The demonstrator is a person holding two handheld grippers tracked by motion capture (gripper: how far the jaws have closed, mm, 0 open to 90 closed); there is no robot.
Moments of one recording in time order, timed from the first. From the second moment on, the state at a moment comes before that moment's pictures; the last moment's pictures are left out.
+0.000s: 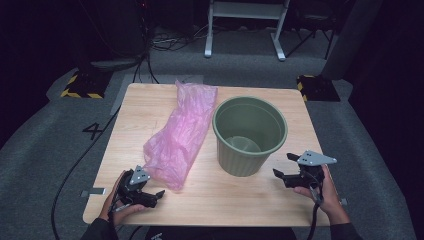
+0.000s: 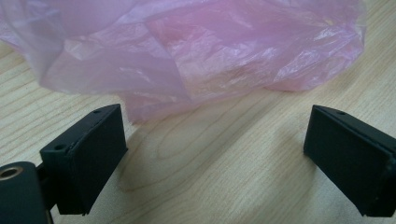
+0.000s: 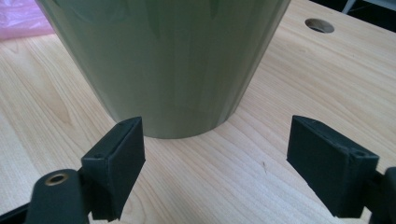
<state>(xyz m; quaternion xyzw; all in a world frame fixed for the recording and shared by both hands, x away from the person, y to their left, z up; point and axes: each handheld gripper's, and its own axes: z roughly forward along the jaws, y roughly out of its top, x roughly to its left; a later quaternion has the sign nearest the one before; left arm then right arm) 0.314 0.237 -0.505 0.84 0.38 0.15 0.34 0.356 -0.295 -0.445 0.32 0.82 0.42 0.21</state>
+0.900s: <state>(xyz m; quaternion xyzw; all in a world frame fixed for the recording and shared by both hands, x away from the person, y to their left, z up) 0.314 0.237 -0.505 0.84 0.38 0.15 0.34 0.360 -0.270 -0.436 0.32 0.81 0.45 0.21</state>
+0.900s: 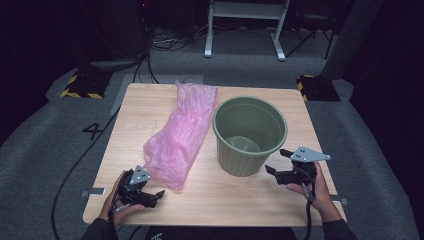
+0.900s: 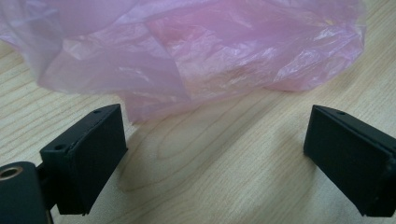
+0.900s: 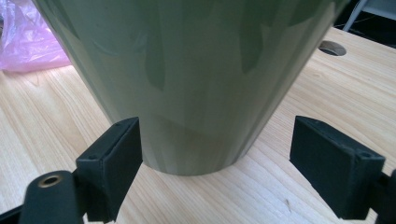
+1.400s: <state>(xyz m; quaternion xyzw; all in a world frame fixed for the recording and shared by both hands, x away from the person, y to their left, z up) 0.314 0.237 -0.505 0.84 0.38 0.15 0.34 0.376 -0.254 -0.446 0.33 0.80 0.45 0.21</state>
